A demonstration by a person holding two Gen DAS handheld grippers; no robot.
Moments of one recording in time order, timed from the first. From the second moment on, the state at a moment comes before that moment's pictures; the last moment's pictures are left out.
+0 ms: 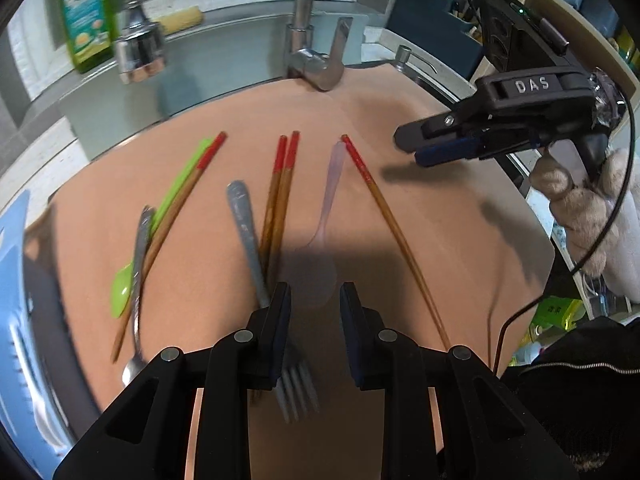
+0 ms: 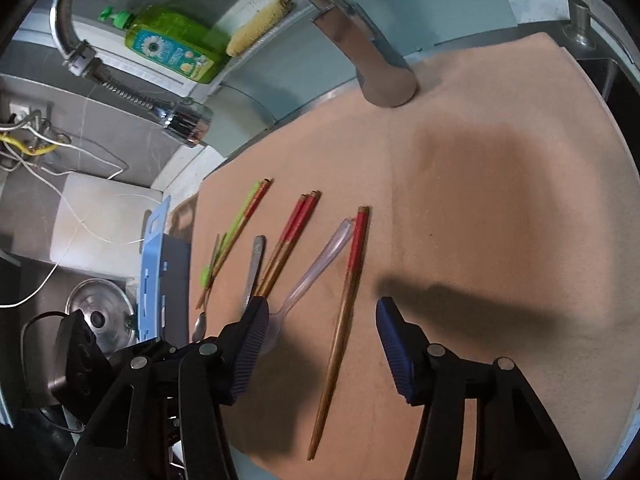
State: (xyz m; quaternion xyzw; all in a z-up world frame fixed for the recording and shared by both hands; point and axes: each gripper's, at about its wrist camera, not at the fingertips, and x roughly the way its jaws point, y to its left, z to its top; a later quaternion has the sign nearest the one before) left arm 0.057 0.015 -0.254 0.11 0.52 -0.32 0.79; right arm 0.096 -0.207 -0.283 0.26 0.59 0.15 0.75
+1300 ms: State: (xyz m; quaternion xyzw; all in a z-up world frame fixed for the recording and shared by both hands) left arm 0.093 -0.053 -0.291 0.18 0.55 -0.30 0.75; right arm 0.082 -0.223 -0.308 0.18 0.63 0.10 0.74
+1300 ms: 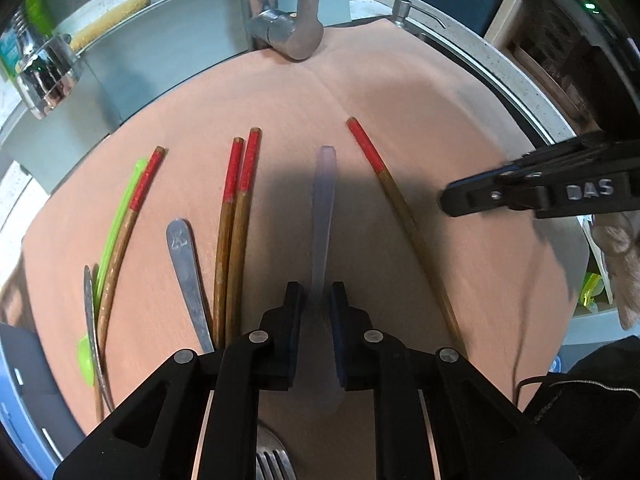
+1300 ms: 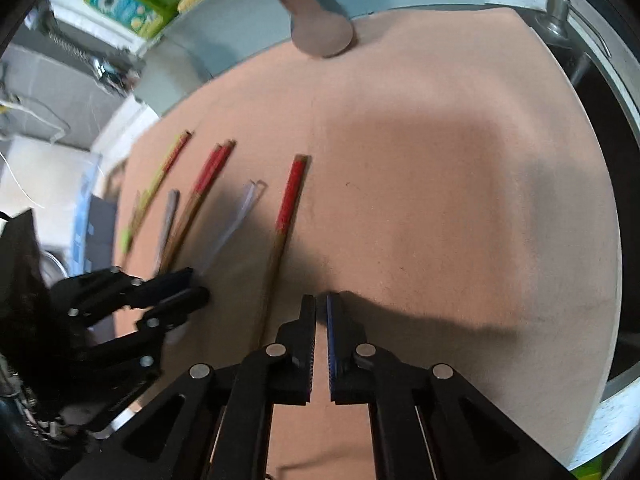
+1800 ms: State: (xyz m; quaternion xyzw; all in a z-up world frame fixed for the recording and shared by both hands) left arm 0.101 -0.038 -0.294 0.13 0.56 -0.30 0.76; right arm 0.093 -0.163 -0.313 0.11 0.64 0.09 0.76
